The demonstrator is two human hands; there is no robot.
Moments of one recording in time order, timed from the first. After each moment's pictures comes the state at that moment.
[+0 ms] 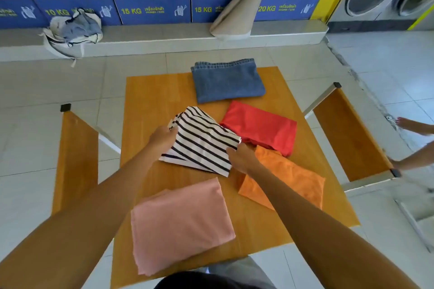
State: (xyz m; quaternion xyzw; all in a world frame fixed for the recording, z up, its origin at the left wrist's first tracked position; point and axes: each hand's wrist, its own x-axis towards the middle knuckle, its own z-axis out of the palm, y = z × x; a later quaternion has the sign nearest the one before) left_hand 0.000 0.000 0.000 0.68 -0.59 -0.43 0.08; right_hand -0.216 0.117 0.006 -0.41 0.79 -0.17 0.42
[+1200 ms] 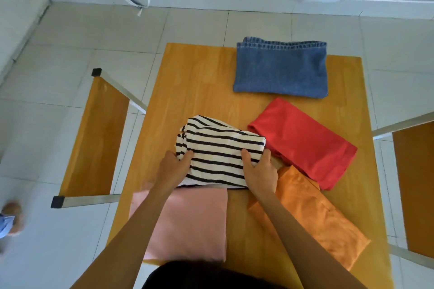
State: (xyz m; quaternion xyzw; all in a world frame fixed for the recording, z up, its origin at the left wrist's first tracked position) left_hand -0.015 0.080 -0.032 0.82 -0.32 -0.46 0.14; right_hand -0.233 0.096 -0.042 -0.39 0.80 -0.19 0.40
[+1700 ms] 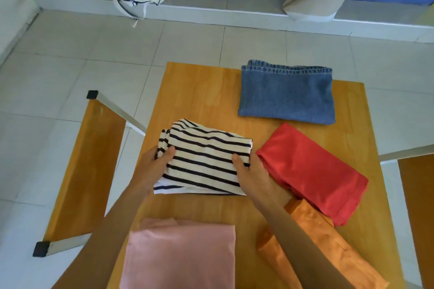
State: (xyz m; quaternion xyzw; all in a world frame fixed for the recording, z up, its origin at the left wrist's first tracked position) left_hand 0.044 0.010 0.003 0.73 -0.34 -0.53 0.27; right_hand -0.198 0.031 -0.018 -0.40 0.71 -0.26 0.52
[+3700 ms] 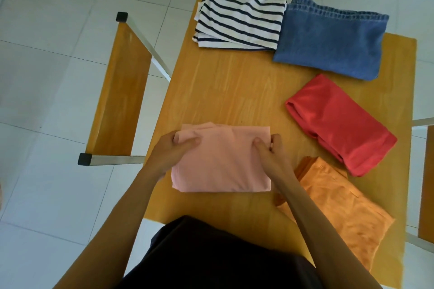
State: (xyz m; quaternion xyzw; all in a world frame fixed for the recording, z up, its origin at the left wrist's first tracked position) left_hand 0.066 0.120 0.004 0.75 -0.30 -0.56 0.17; right_hand -0.186 0.114 -0.016 -0.40 0.74 -0.16 0.52
